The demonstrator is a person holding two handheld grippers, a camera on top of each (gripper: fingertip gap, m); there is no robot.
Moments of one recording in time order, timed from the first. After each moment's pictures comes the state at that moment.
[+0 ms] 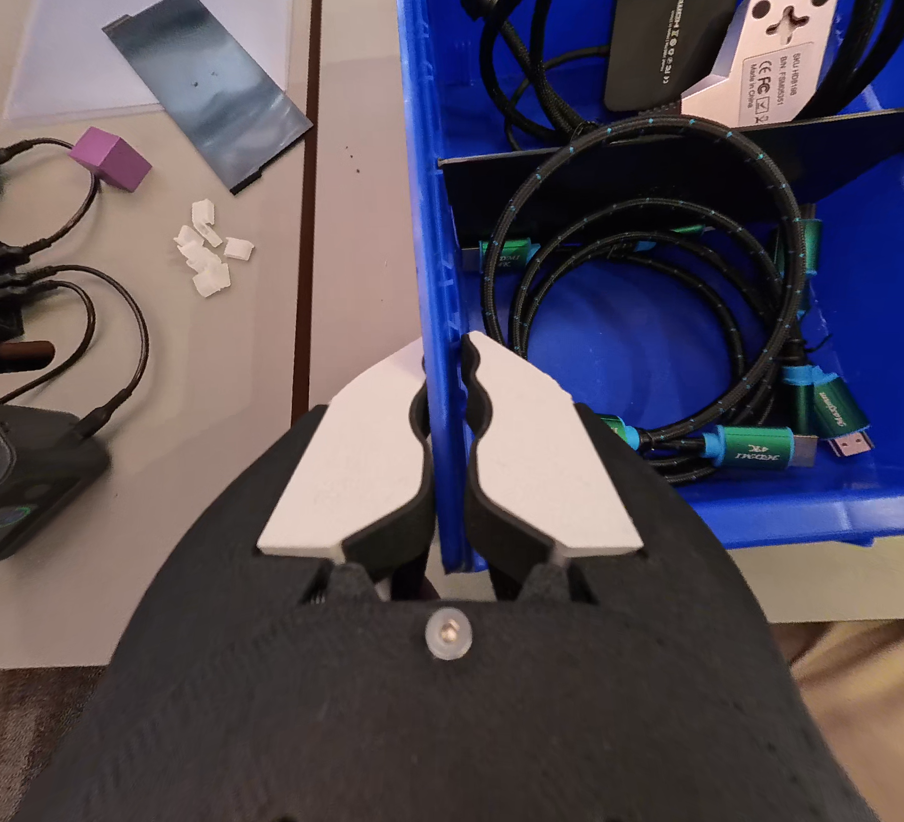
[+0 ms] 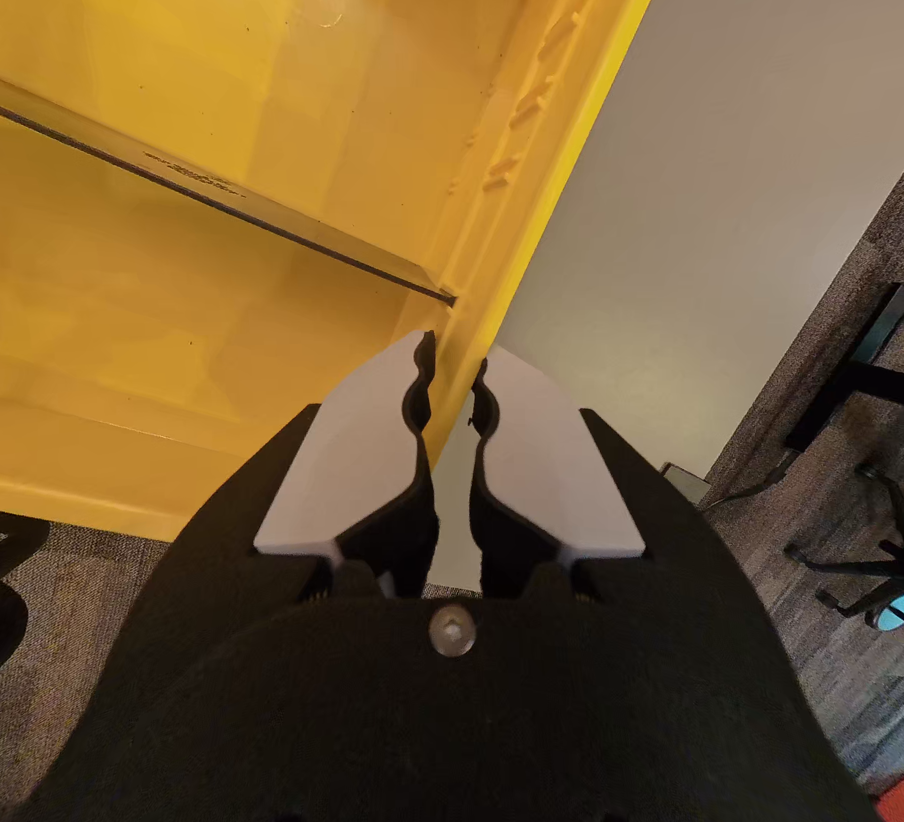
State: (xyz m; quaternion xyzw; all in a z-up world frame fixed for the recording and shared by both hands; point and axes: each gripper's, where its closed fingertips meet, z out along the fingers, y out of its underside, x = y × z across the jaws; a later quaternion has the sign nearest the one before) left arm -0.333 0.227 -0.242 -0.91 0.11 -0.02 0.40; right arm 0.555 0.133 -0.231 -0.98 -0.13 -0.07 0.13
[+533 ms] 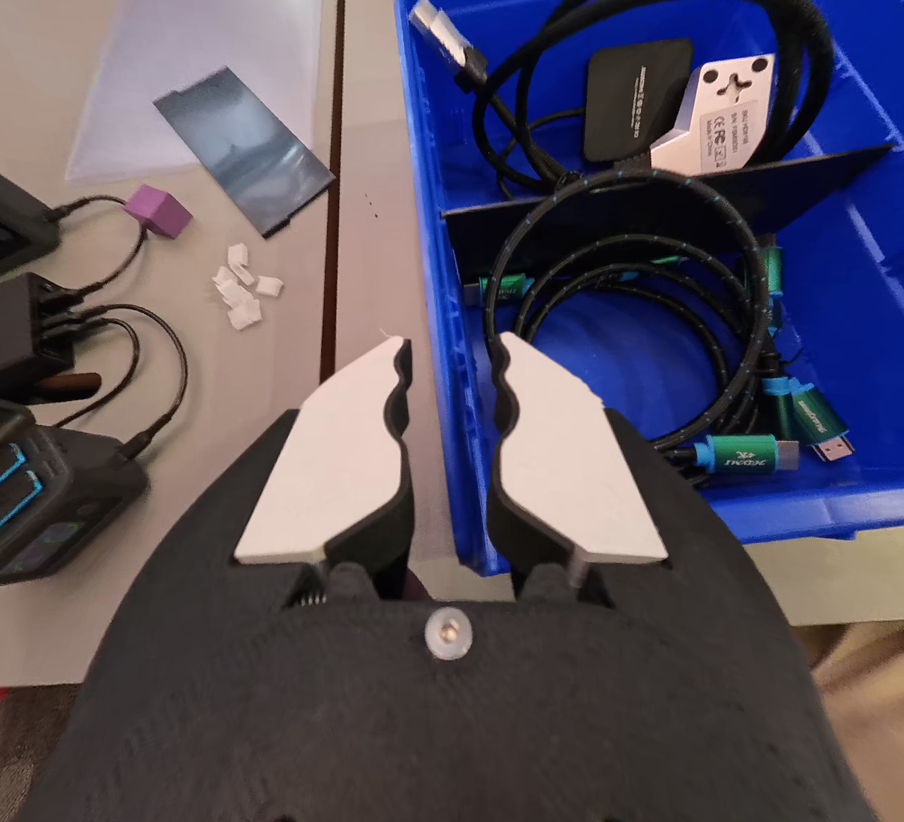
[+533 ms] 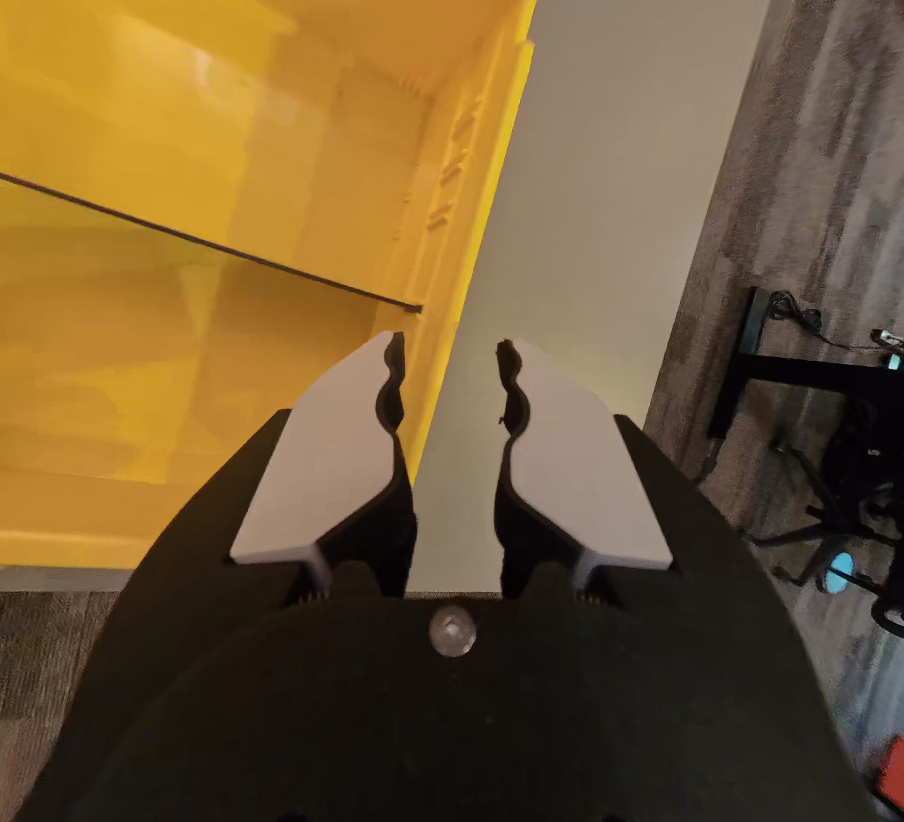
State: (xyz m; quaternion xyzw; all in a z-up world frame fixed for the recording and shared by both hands) left arm -0.336 0.229 -0.221 -0.89 0.12 -0.02 0.44; right arm 0.558 0.136 -0.190 -0.96 -0.09 -0.16 0.21
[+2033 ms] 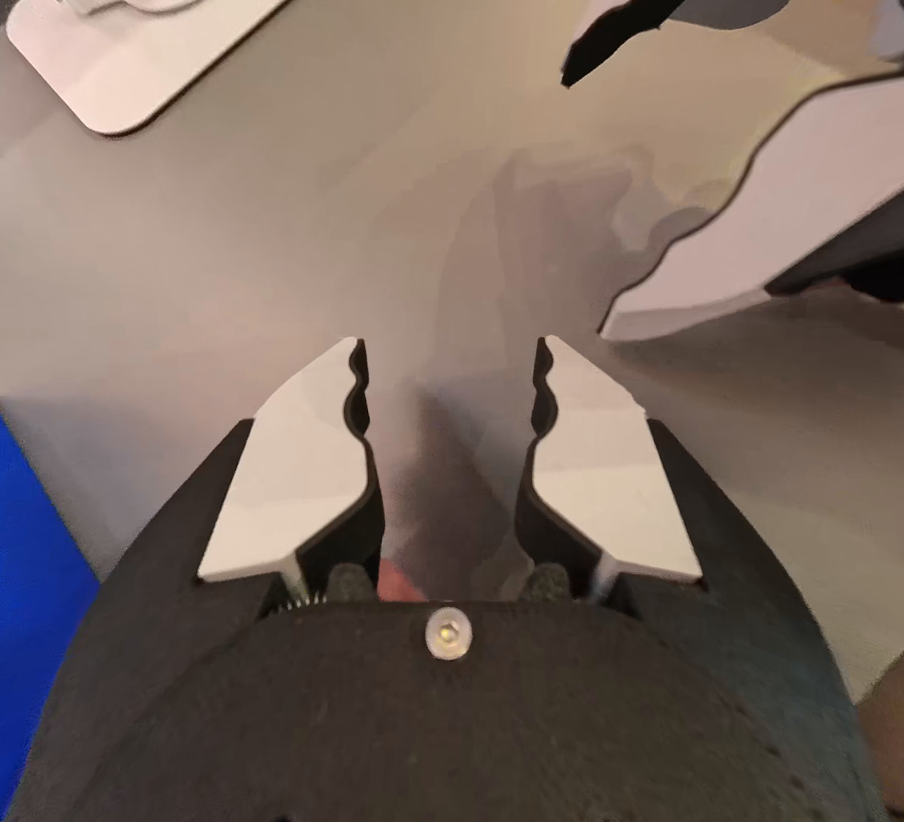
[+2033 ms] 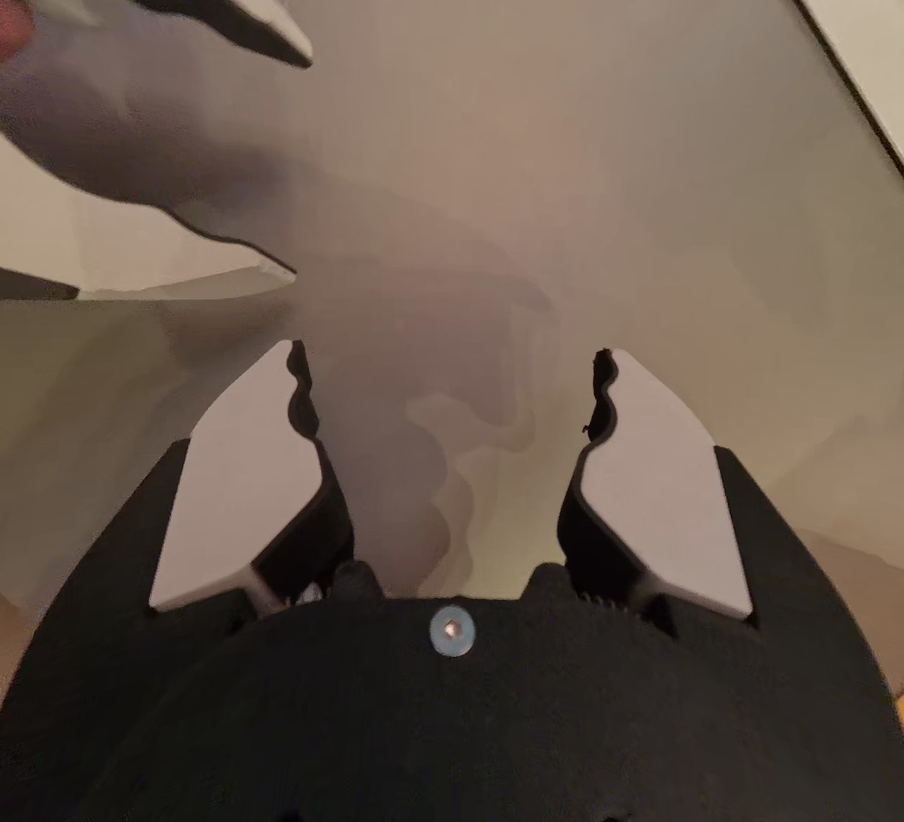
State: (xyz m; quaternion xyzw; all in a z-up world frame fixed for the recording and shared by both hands) left arm 0.032 0.216 -0.281 -0.81 0.43 -0.12 0.38; right arm 0.106 0.212 -0.290 -0.88 -0.38 0.05 0.29
